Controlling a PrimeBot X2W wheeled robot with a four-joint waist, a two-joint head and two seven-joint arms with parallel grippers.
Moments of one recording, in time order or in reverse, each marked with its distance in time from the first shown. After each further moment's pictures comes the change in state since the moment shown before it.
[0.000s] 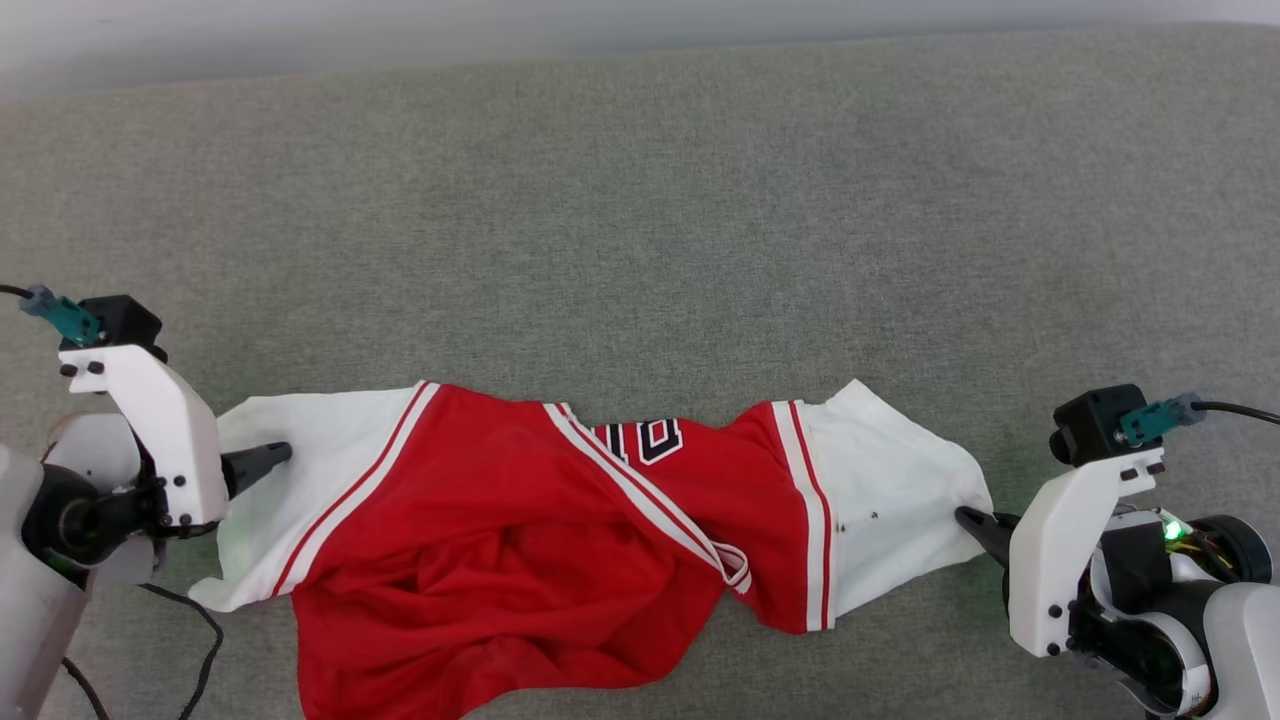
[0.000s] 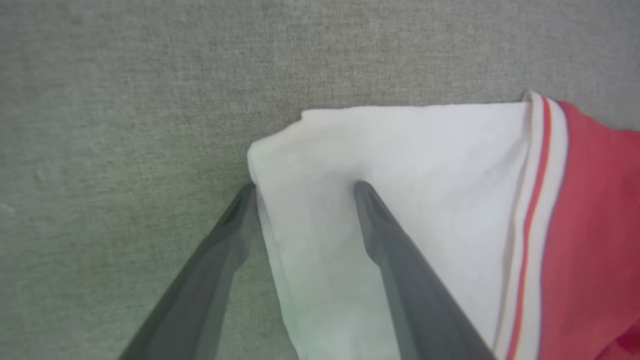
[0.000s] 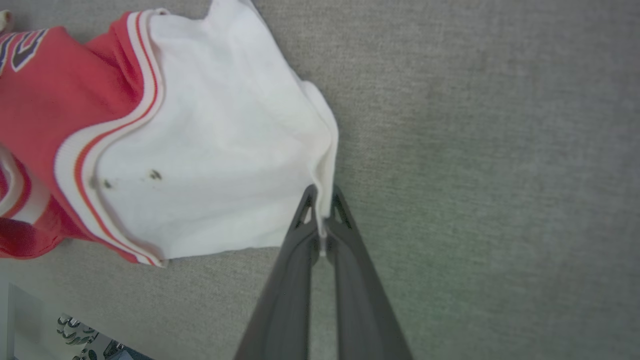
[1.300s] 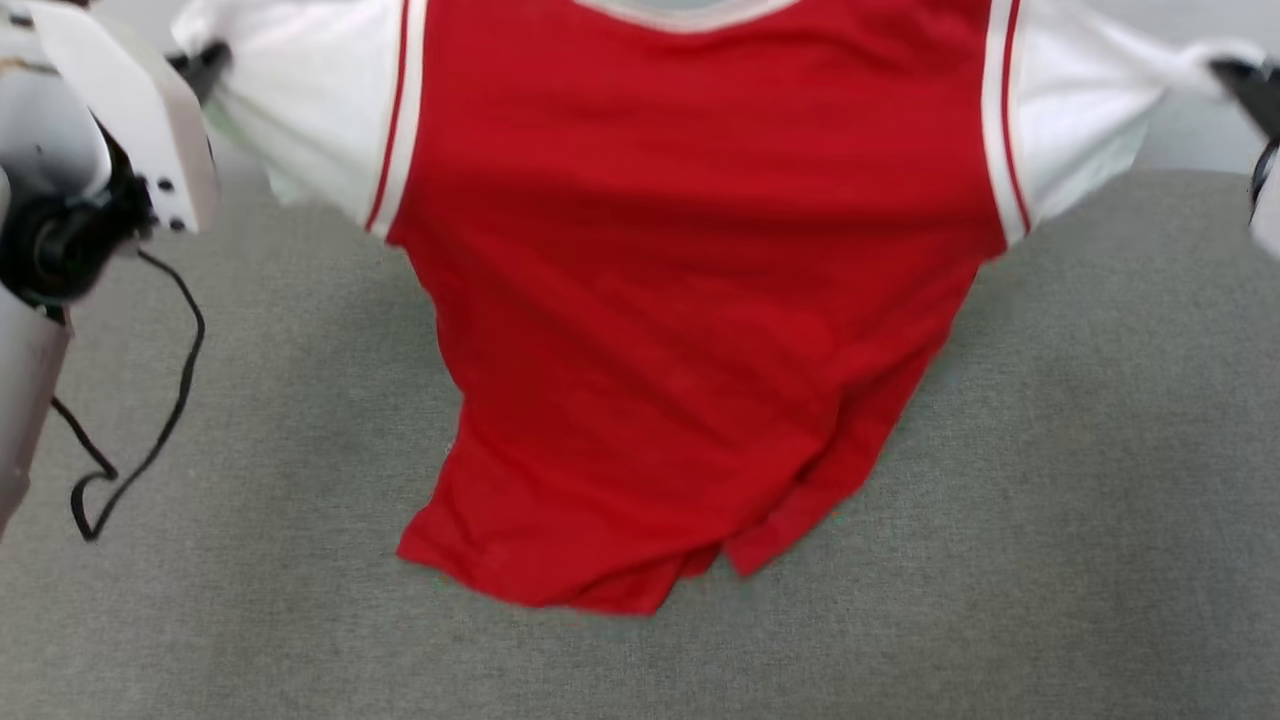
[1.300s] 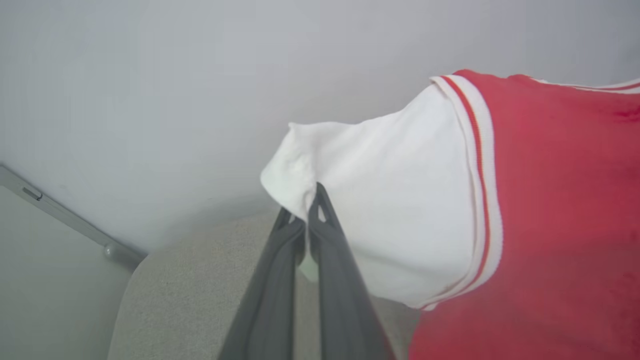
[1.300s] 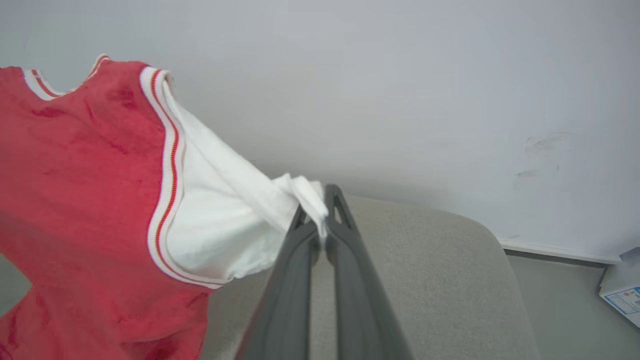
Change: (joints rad) left arm -0.443 -0.068 -0.038 0.025 0.253 -0.030 -0.258; right arm -0.588 -0.162 -0.108 0.100 -0.030 0.000 -0.012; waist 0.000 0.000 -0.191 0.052
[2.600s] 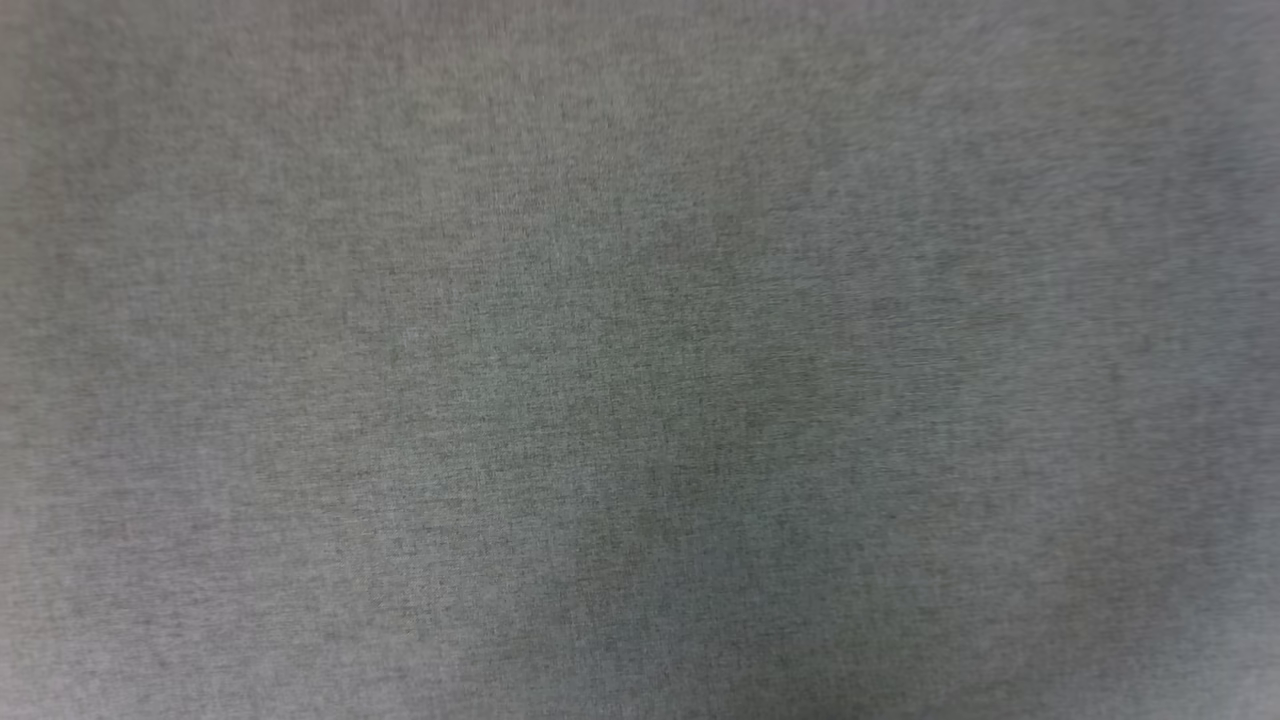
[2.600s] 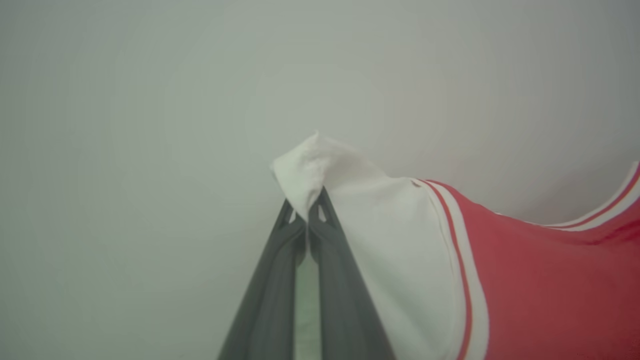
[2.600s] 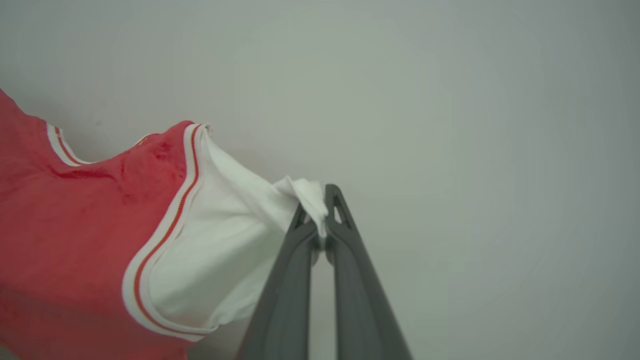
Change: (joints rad) left arm -0.545 -0.032 0.143 0.090 0.162 0.131 -0.518; right arm -0.873 0.028 0.254 0.476 -0.199 0.000 -0.687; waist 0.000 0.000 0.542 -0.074
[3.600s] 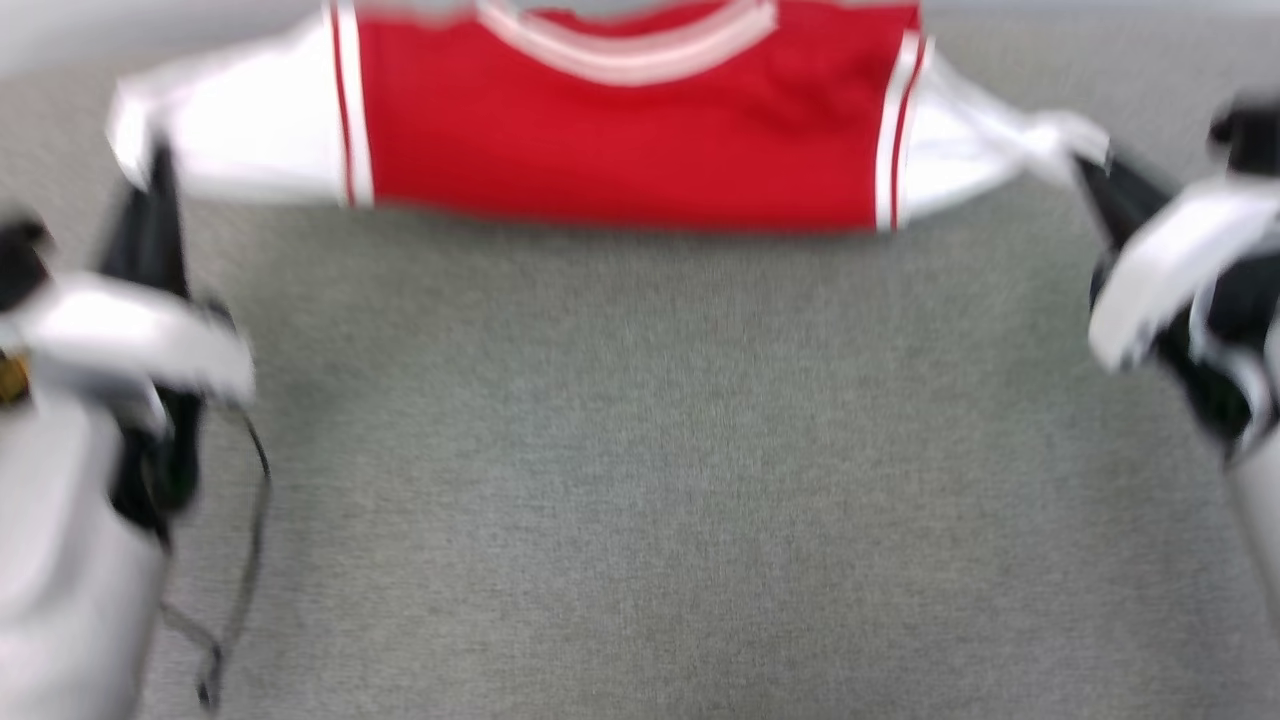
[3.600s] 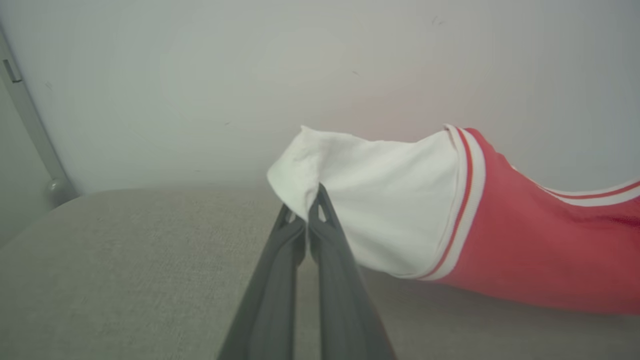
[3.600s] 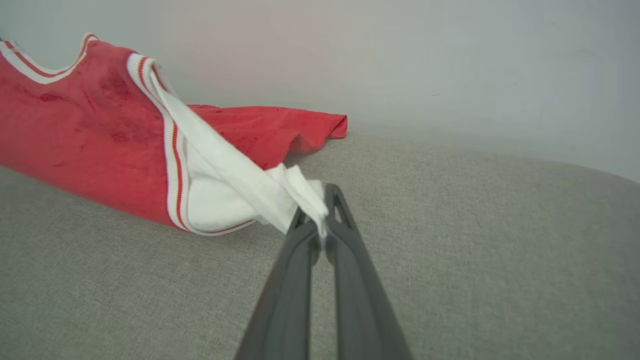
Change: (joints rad) left arm 0.947 -0.095 0.117 -0.142 -0.119 -0.041 -0.202; right arm 0.889 -0.072 0.072 -0.044 0.326 0.000 -0.034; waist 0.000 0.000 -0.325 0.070
